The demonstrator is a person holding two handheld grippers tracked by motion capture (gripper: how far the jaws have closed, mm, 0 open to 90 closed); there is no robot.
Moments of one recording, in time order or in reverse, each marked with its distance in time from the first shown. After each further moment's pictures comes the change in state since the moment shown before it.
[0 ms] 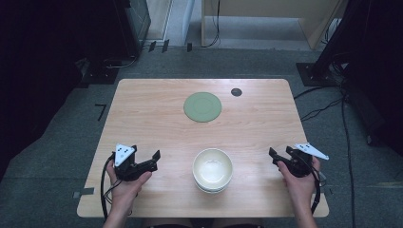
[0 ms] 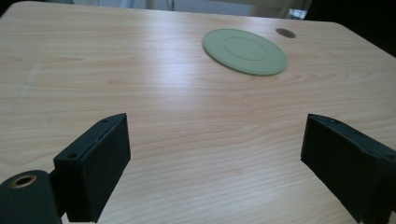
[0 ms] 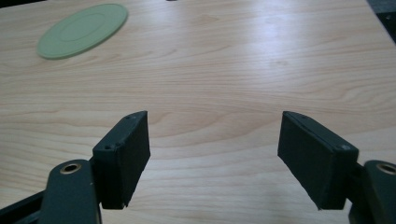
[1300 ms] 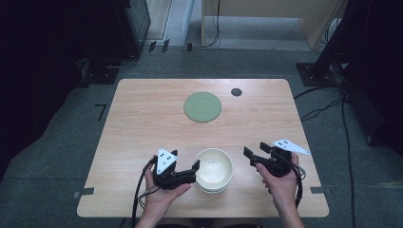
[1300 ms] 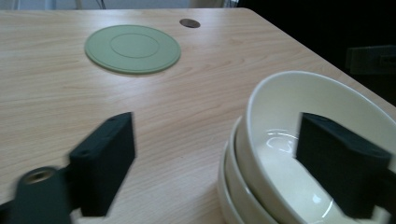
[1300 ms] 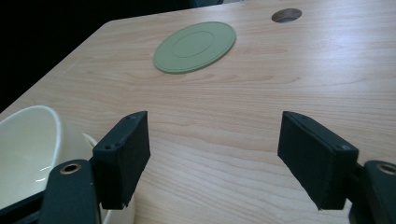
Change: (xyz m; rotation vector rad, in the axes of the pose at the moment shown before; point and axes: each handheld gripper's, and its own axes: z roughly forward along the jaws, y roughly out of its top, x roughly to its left) left arm -0.106 0.002 0.009 0.050 -0.189 0.089; right arm 0.081 0.022 -0.015 -0.005 0.239 -0.043
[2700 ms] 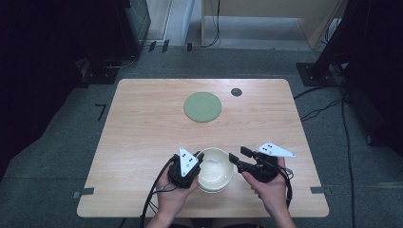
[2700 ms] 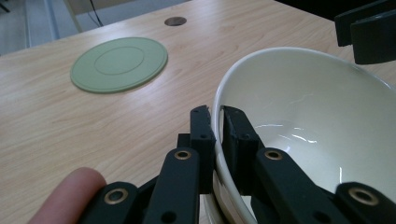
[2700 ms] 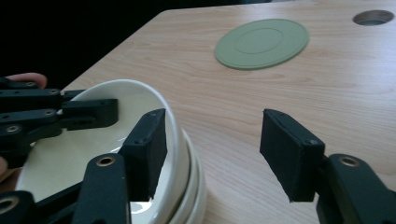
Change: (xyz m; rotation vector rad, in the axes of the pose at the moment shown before) left arm -0.027 0.000 0.026 0.008 0.047 0.258; right arm 0.041 -0.005 0.004 0.022 0.171 -0.090
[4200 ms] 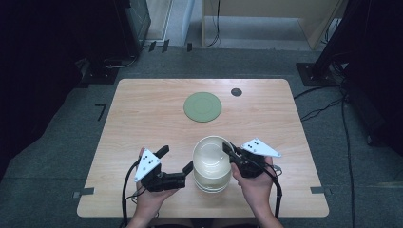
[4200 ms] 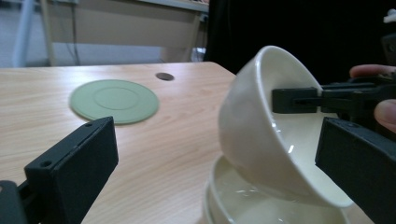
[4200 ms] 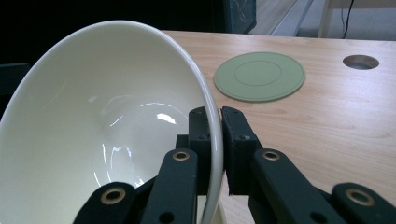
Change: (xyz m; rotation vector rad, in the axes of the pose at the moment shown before) left arm 0.057 -0.008 -0.056 -0.242 -0.141 -0.277; right arm 0.035 0.017 0.021 -0.074 -0.100 -0.076
